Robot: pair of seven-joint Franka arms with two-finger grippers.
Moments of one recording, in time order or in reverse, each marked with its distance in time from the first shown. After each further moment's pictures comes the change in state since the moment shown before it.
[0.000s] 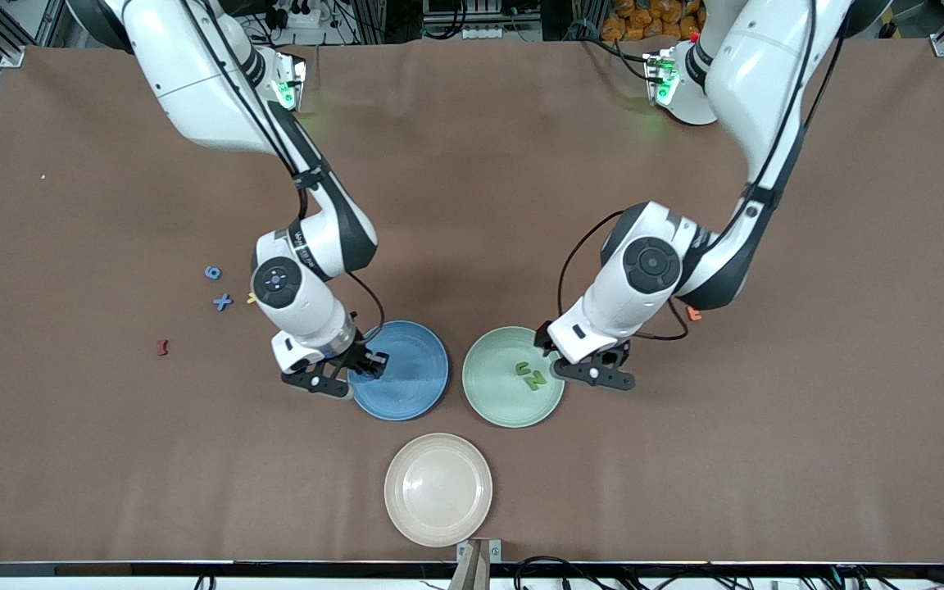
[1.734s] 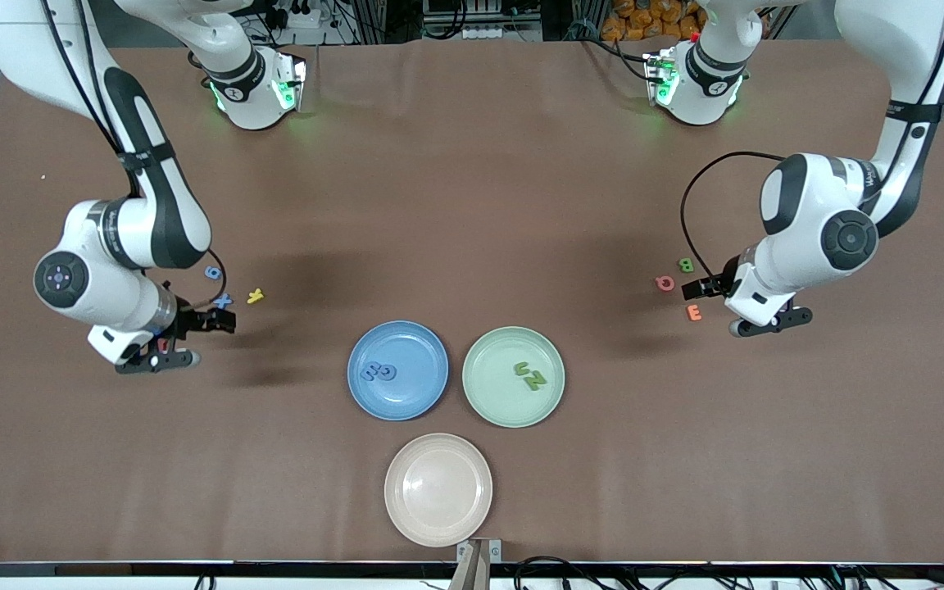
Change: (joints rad) left arm 0.372 -0.372 -0.001 -0.553 -0.128 -0.110 -0.033; right arm -0.377 -0.318 -0.037 -0.344 -0.091 -0.251 -0.763
